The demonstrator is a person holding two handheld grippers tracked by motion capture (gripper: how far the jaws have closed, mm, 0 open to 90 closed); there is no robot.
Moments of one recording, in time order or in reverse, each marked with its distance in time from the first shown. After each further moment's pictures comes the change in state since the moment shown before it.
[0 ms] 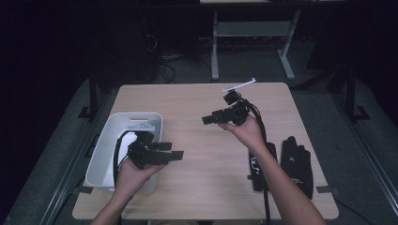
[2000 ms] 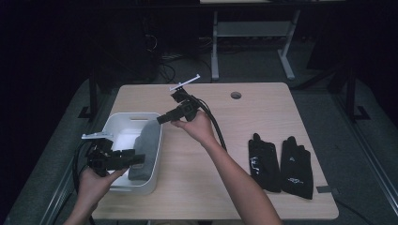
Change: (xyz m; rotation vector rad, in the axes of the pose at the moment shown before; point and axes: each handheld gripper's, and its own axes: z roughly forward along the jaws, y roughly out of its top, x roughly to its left) left arm 0.058 -0.042 -0.071 -0.025 0.120 -0.128; right arm 0.067 0.057 0.111 0.066 0.095 -0.075
